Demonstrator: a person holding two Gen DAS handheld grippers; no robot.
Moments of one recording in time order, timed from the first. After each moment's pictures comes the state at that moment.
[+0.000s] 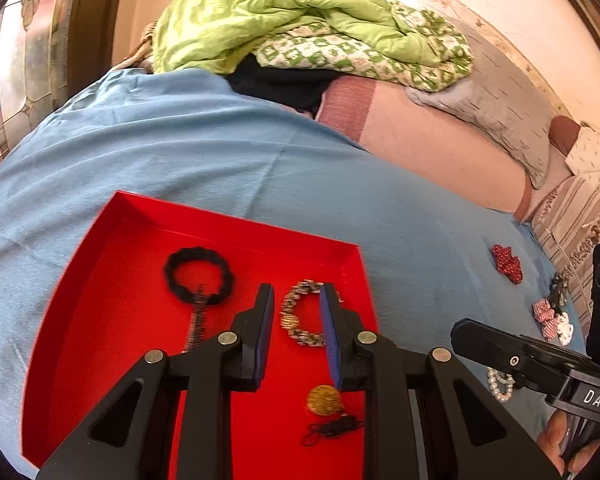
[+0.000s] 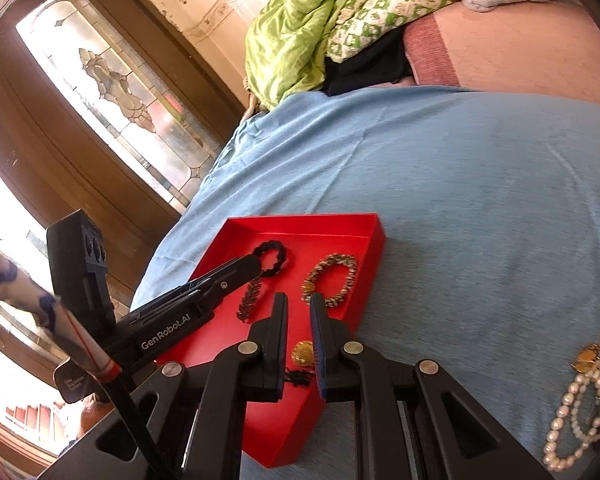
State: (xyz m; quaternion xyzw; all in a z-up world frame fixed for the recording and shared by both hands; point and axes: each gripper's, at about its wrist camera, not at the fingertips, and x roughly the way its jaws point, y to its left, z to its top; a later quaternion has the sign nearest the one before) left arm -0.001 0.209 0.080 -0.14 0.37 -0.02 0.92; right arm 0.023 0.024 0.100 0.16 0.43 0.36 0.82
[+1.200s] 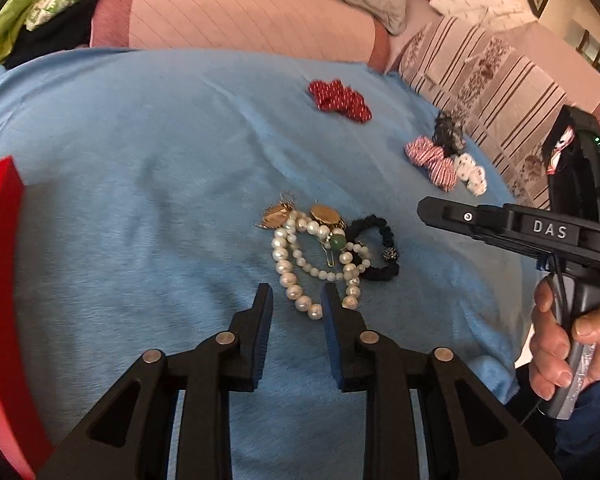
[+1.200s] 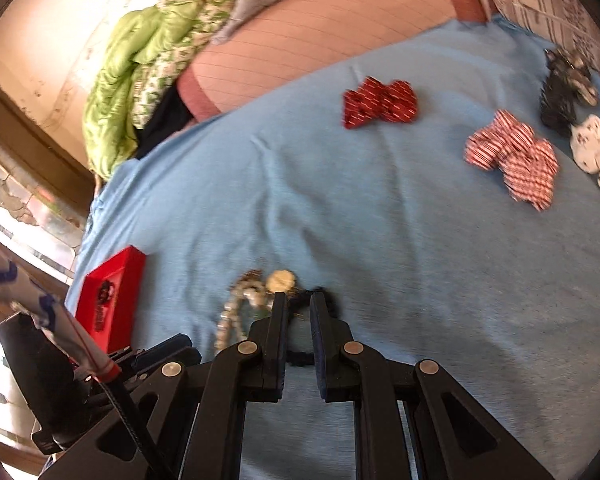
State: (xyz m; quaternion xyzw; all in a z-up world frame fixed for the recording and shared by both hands) left arm -0.012 -0.020 0.026 -0.03 0.48 -0.26 0.84; right arm -0.013 -0.229 0.059 0.23 0.47 0.11 0.84
